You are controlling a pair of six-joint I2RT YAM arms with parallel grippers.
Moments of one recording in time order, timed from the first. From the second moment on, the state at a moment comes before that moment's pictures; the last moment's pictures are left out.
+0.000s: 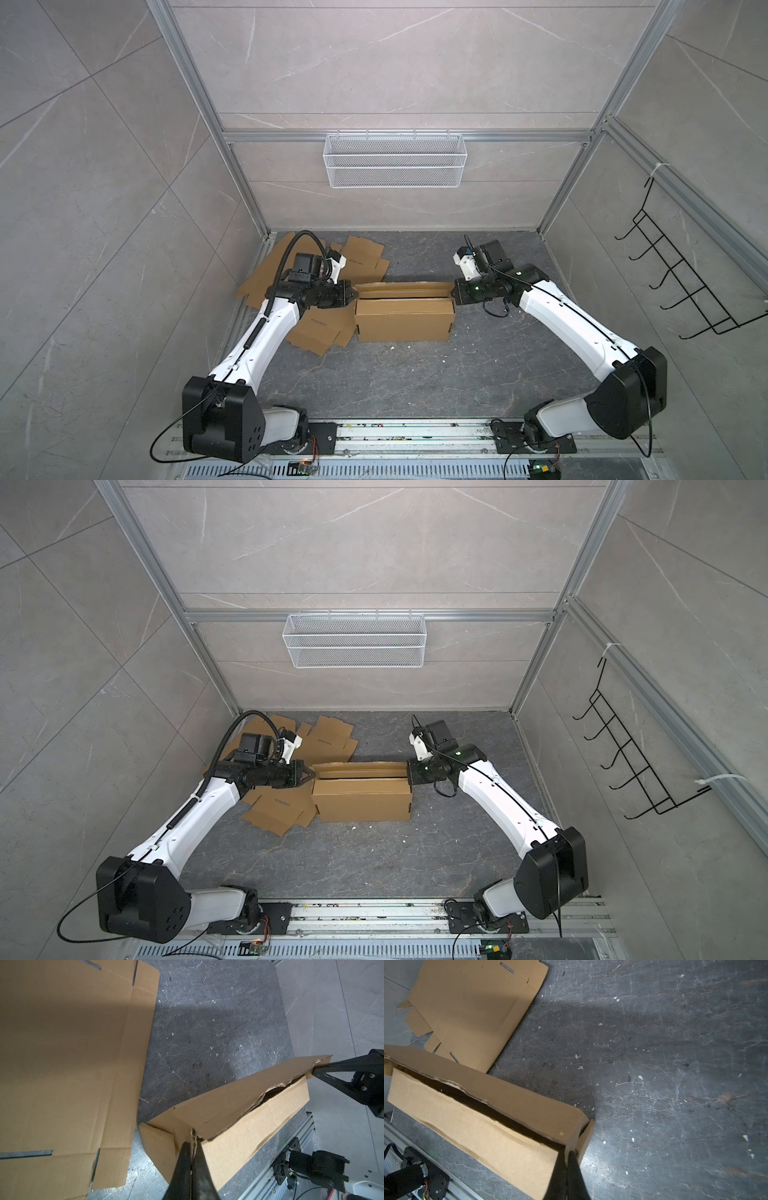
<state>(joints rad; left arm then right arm) -0.22 1.33 1.09 -0.70 0.54 -0.24 0.44 1.46 1.29 -0.82 -0.19 0.24</state>
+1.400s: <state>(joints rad) -0.22 1.32 1.06 -0.67 0.54 -0.21 0.44 1.46 1.31 -0.85 -0.20 0.24</state>
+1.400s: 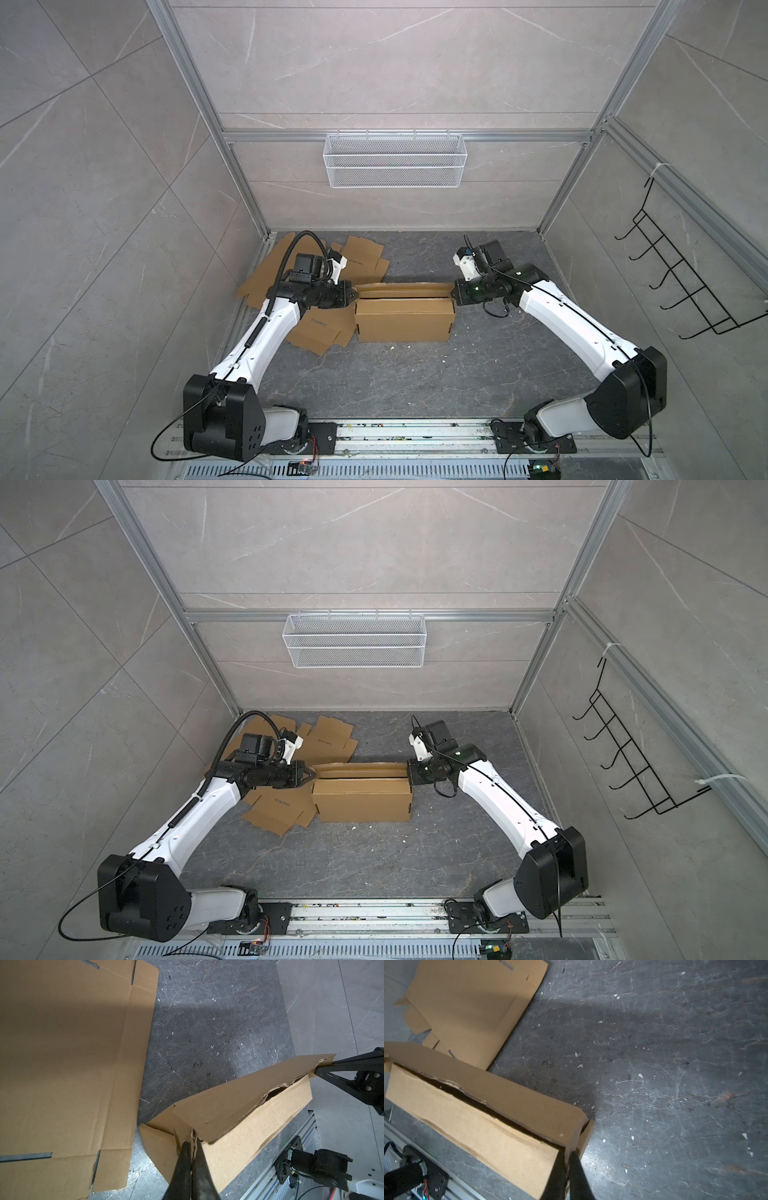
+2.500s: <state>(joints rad) -0.22 1.31 1.04 -0.65 0.54 -0.21 0.72 1.76 1.75 -1.02 -0.13 -0.55</state>
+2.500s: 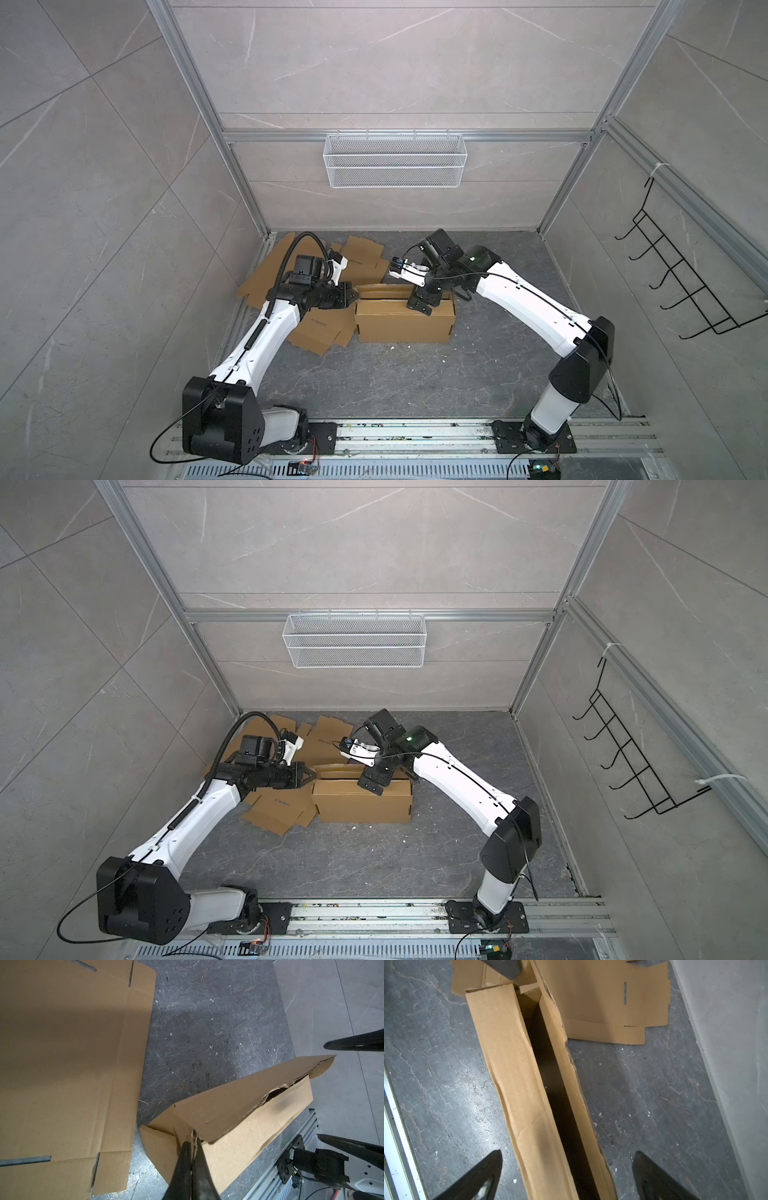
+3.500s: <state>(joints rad) -0.22 1.30 1.03 -0.65 0.56 -0.20 0.79 1.85 1.74 -1.04 -0.07 -0.61</state>
